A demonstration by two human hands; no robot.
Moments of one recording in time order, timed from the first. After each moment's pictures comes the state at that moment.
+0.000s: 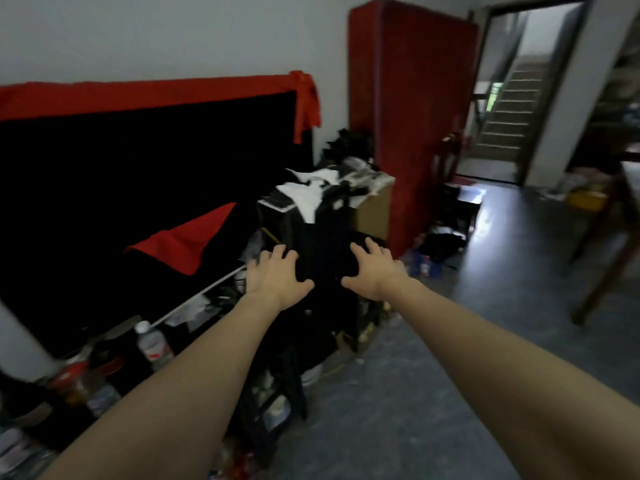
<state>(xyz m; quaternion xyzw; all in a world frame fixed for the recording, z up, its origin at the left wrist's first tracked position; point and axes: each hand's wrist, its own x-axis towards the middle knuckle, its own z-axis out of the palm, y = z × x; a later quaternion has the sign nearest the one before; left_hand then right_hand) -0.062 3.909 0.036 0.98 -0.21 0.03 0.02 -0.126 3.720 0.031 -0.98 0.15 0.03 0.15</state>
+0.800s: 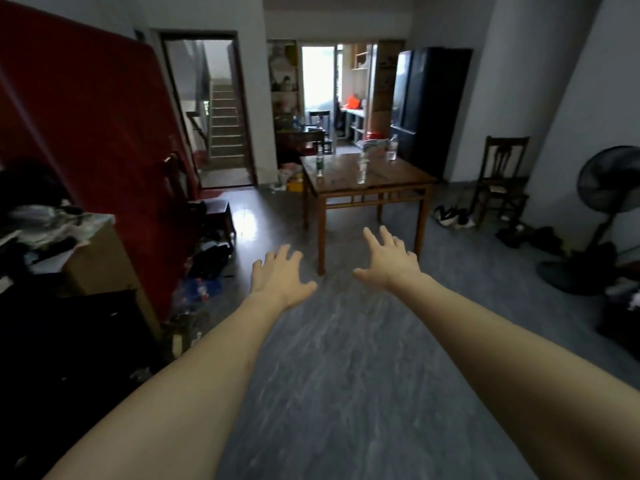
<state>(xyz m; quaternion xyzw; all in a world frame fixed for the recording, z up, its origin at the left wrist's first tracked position) -0.297 3.528 0.037 0.78 -0.62 0.00 0.05 -0.491 3.442 0.042 -0.80 0.59 -0.08 0.08</state>
